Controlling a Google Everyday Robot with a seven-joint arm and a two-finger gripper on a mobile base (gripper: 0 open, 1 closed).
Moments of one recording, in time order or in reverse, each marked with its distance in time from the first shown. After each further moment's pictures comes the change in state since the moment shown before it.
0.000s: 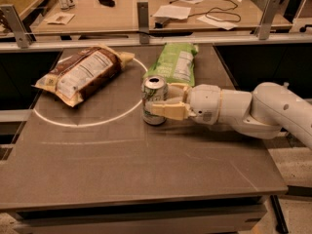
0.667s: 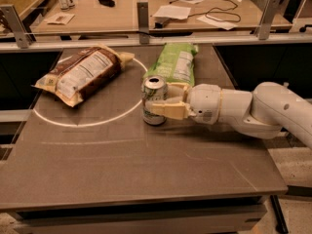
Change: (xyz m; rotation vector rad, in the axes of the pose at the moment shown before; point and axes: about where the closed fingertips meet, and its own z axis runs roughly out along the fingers) arm -0.001 0.000 0.000 0.001 -0.001 -0.005
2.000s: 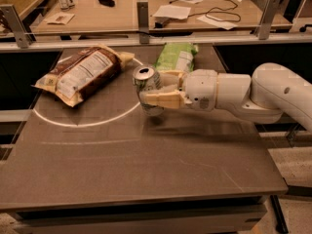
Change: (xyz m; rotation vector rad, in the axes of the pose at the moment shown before) arm -0.039 0.002 0.013 -0.016 0.037 -0.065
